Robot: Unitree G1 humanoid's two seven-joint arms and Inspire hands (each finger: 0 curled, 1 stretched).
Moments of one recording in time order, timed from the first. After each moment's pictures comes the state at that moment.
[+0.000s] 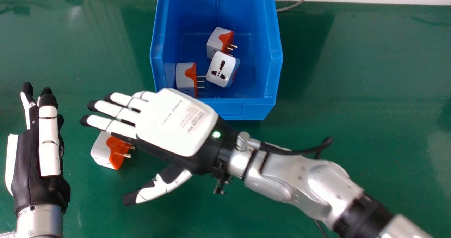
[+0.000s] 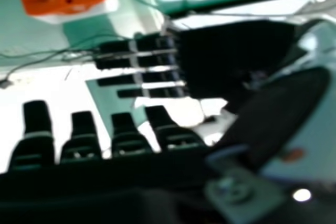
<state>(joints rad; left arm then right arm) 0.23 0.13 0.32 -0.06 -0.18 -0.18 -0.06 -0.65 -0.13 0.74 0.48 -1.08 -0.43 -0.20</state>
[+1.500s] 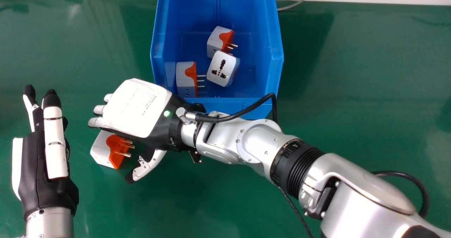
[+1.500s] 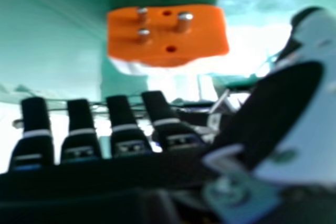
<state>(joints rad) 0.27 0.06 0.28 -0.19 -0.14 -0.12 0.00 -1.04 0.12 0.95 1.07 -1.12 -0.29 -0.22</state>
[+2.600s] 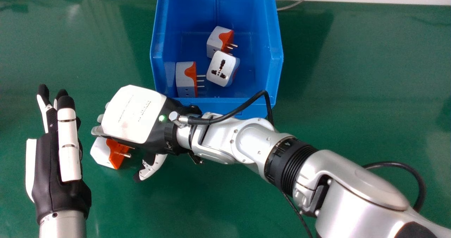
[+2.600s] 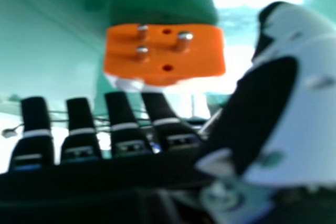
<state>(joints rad) 0.33 0.02 0.21 -0.24 -0.11 -0.15 0.02 -1.08 0.15 1.01 1.11 -1.13 -0.30 -0.19</state>
